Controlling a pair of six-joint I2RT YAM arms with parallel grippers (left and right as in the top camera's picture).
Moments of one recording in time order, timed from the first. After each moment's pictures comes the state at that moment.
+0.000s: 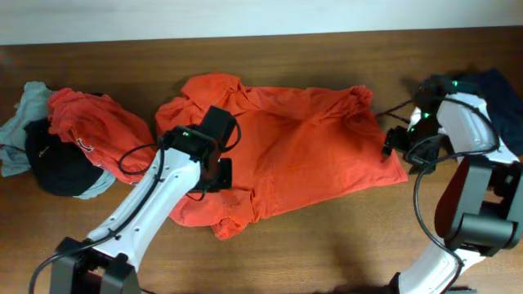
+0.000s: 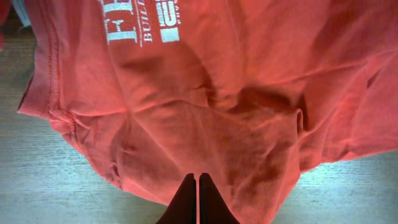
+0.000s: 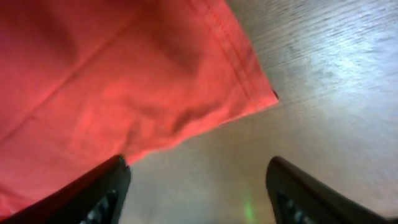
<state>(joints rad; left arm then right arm) -0.44 1.61 1.24 -1.11 -0.06 -0.42 -0.23 1.95 1.45 -1.23 -0.11 0.24</state>
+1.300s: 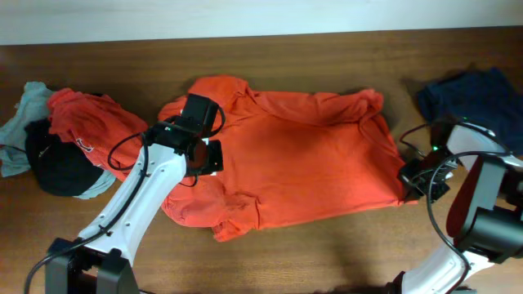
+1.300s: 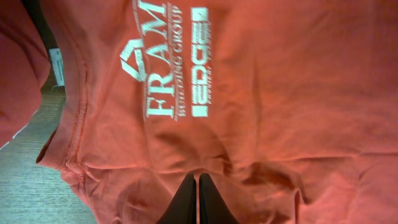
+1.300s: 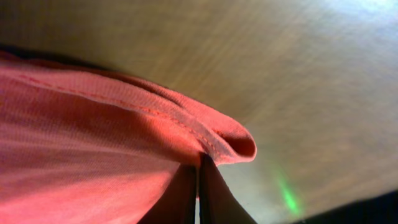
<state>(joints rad) -0.34 1.61 1.24 -0.96 -0.06 -0.41 -0.37 1.94 1.19 -1.10 -0.07 0.58</state>
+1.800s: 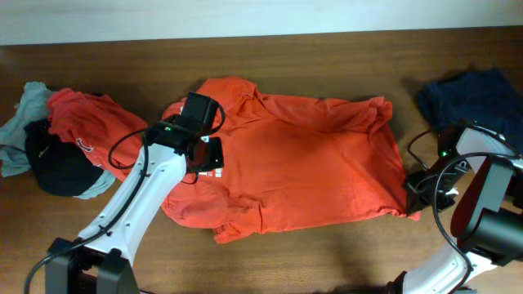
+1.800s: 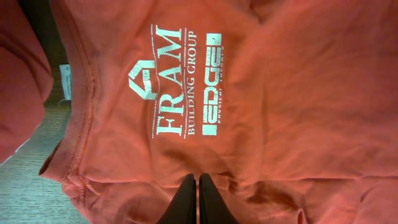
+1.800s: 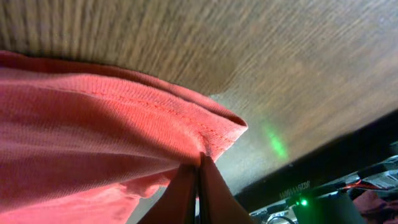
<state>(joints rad) -0.34 1.61 1.24 -0.91 -0.08 -0.41 -0.44 1.94 1.18 -1.28 -0.10 0.68</state>
